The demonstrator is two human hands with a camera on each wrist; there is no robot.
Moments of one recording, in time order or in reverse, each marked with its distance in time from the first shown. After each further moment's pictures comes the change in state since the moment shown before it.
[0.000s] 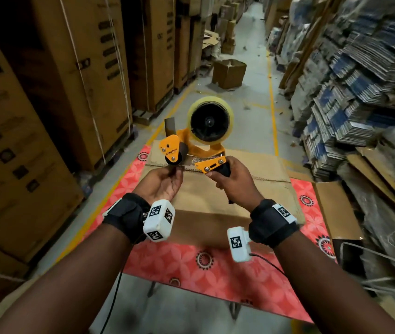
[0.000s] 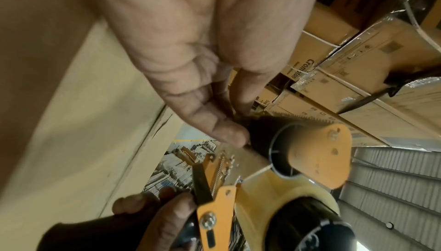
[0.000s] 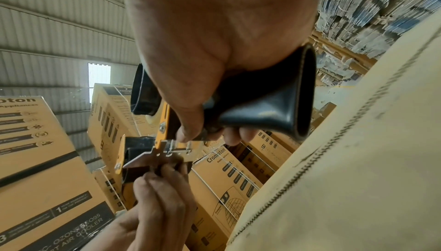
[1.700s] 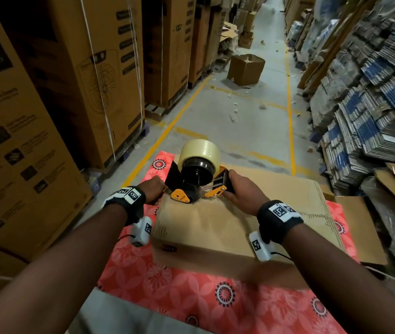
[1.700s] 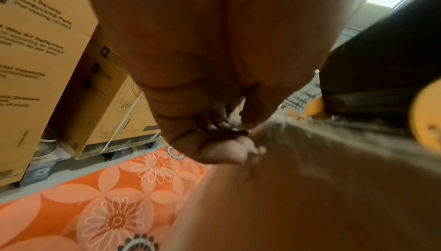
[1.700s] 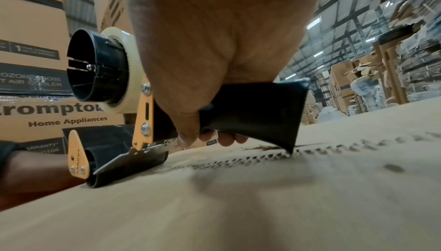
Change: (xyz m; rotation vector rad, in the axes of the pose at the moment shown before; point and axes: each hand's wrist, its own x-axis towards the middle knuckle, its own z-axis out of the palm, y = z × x) left_hand 0.112 0.127 -0.094 1.563 0.291 -0.060; right_hand 0.125 0.053 0.043 -0.762 -0.349 -0.122
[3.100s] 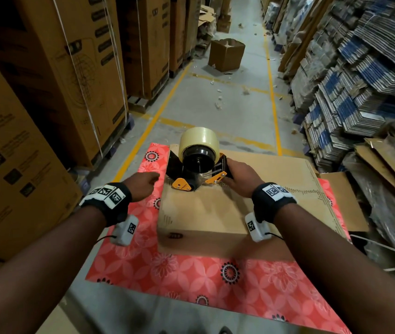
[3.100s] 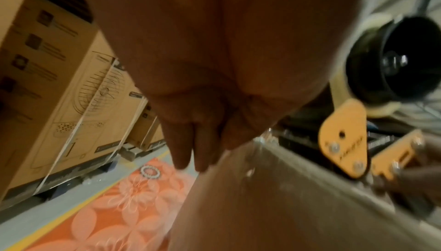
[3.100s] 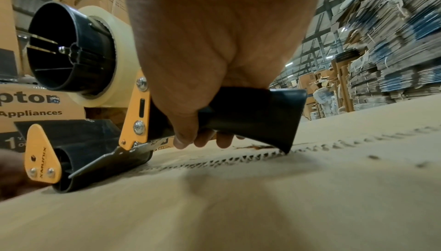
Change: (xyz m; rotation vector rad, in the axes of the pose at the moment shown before) left_hand -0.023 -0.018 -0.026 0.629 -0.058 0.237; right_hand -0.002 -0.010 0.008 -0.023 0.046 0.086
